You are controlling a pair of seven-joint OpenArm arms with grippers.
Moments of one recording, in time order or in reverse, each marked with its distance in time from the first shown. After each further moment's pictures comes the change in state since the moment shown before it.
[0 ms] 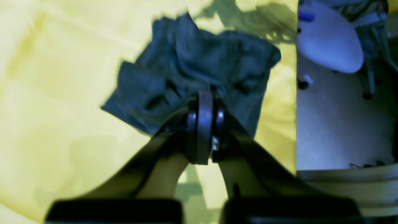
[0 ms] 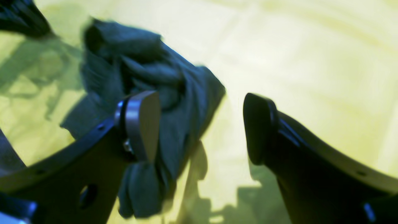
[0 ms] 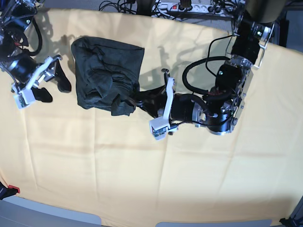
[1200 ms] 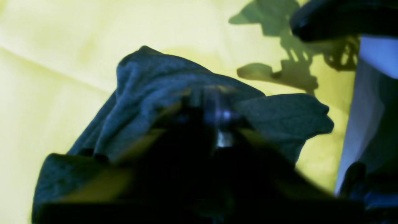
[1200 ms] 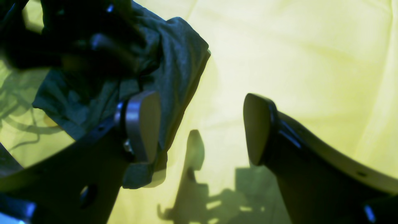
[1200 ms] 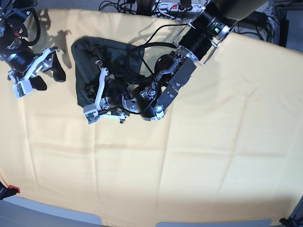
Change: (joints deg) left arm 0.2 21.1 13.3 -10.0 33.0 15.4 -10.7; right arm -4.7 -0.2 1.7 0.0 -4.4 0.0 2.4
